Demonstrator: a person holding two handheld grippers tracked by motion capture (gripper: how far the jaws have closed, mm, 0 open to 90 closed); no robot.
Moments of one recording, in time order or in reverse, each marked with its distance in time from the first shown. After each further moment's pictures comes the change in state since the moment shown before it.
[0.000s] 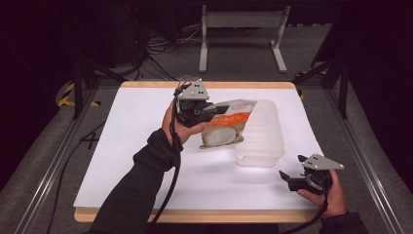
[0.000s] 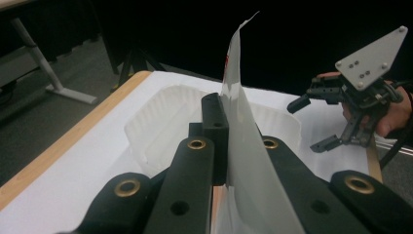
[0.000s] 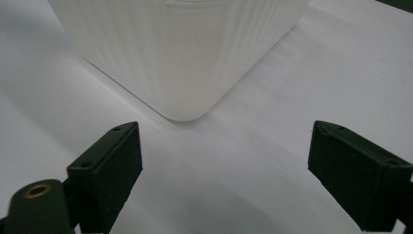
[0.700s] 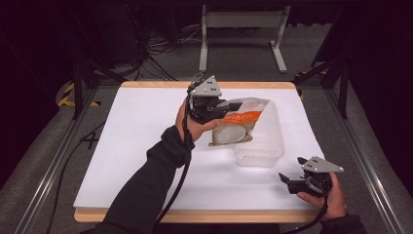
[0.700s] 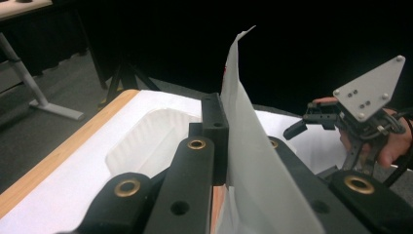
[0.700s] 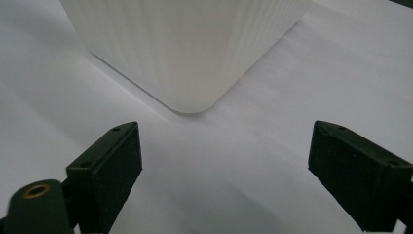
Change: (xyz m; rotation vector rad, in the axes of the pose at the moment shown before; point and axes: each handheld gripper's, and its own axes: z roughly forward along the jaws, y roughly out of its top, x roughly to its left) left arm -0.002 0.009 0.030 -0.069 -0.057 -0.016; right arm 0.005 -0.005 -0.002 0.000 0.000 -0.002
